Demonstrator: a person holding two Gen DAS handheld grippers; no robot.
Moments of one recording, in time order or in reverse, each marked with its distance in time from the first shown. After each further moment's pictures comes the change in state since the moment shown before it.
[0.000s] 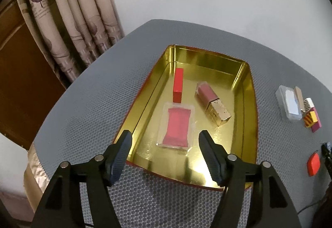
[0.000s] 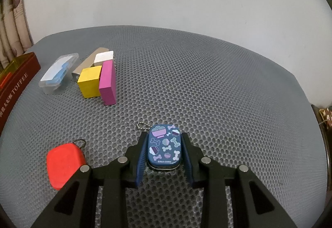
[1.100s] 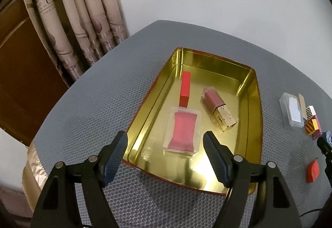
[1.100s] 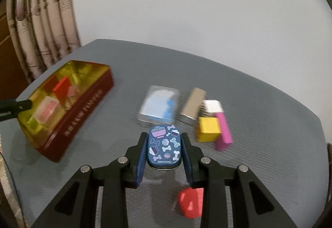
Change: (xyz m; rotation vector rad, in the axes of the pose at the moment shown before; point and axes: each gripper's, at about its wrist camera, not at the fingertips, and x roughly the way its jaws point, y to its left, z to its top) left arm 0.002 0.015 0.002 -0.039 -0.006 0.022; right arm -0.067 0.133 0.058 -0.186 -0.079 0.223
